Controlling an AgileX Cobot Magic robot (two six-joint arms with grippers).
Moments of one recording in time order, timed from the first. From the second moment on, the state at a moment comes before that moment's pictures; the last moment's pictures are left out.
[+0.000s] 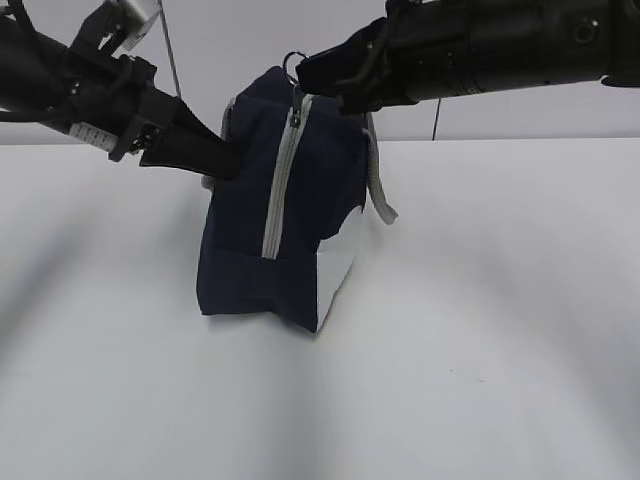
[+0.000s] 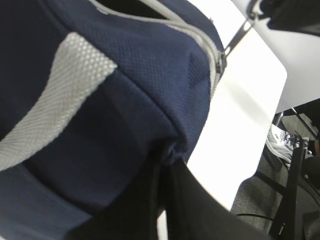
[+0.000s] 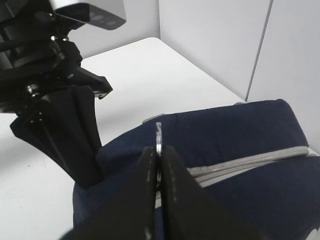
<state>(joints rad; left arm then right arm) -0.18 1.74 -1.29 -1.04 1.08 1.03 0.33 1.65 -1.22 -1.62 -0.56 1.31</state>
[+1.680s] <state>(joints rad) -0.18 1.71 -1.30 -0.90 1.15 1.02 0.29 1.93 -1.60 -1.79 -0.62 1.58</state>
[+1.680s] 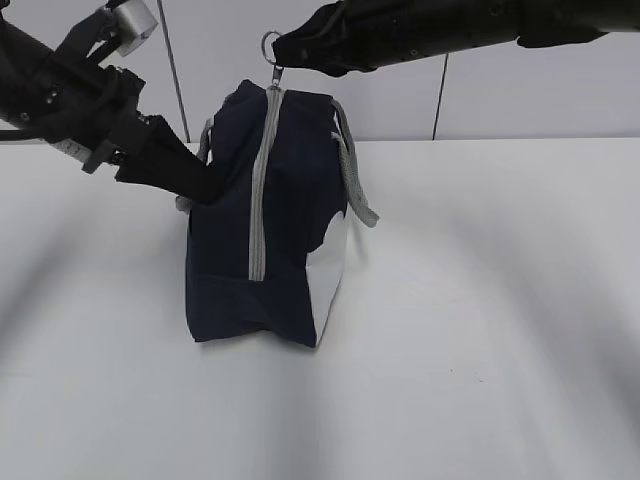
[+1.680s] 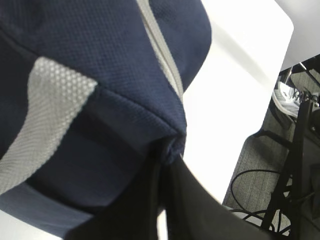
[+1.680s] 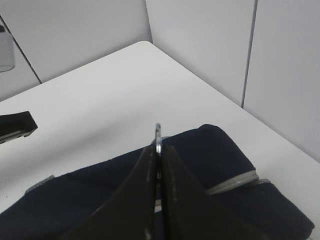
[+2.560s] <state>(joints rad) -0.18 1.71 -1.30 -0.81 1.16 1.02 0.24 2.15 -1.87 -1.83 -0.74 1.75</state>
